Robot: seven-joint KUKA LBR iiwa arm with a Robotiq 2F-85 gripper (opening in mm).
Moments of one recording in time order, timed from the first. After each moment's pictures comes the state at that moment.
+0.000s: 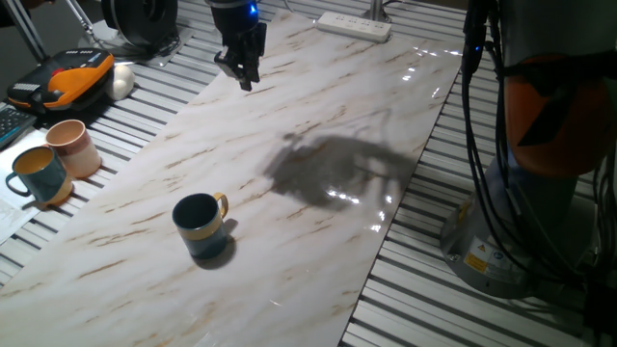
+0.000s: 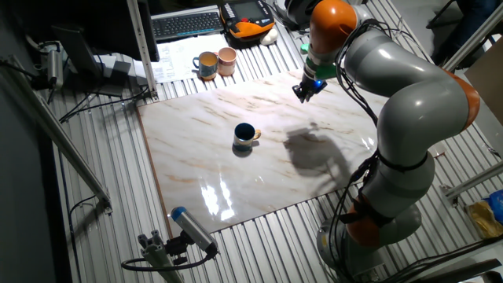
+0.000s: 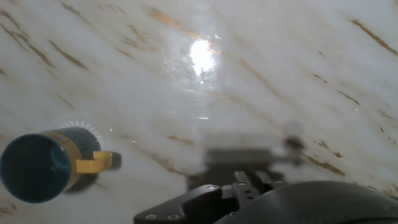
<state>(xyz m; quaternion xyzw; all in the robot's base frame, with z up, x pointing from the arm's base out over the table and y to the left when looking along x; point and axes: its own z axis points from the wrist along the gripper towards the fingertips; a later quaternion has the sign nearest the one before) 0.517 0.003 0.242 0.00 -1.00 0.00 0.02</state>
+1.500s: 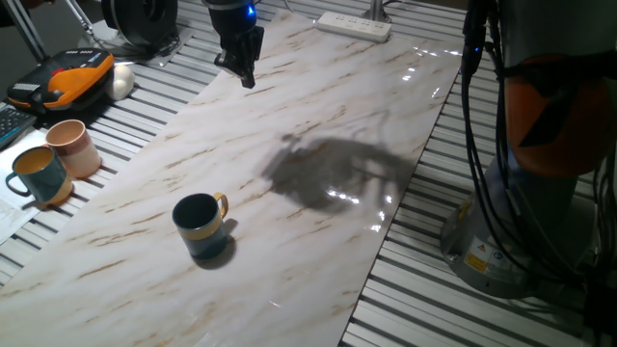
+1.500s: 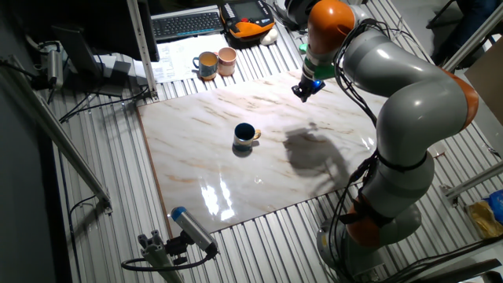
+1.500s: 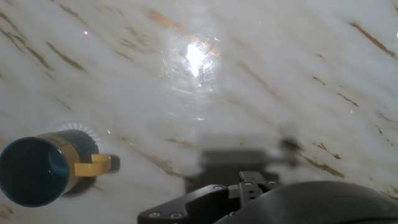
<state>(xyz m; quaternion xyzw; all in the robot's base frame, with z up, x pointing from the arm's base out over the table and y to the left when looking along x) 0.519 0.004 0.240 0.00 -1.00 0.01 0.01</state>
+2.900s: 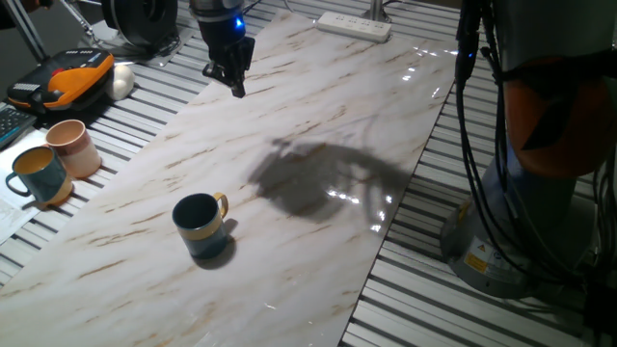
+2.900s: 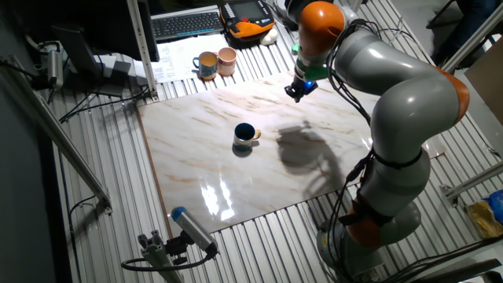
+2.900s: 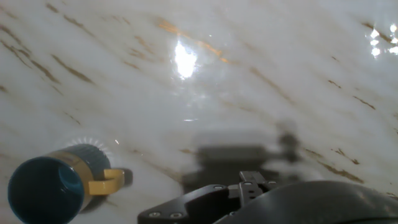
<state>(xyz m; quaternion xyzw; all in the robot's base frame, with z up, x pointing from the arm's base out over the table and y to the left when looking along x) 0.533 0.027 0.225 -0.02 -1.00 0.01 0.02</state>
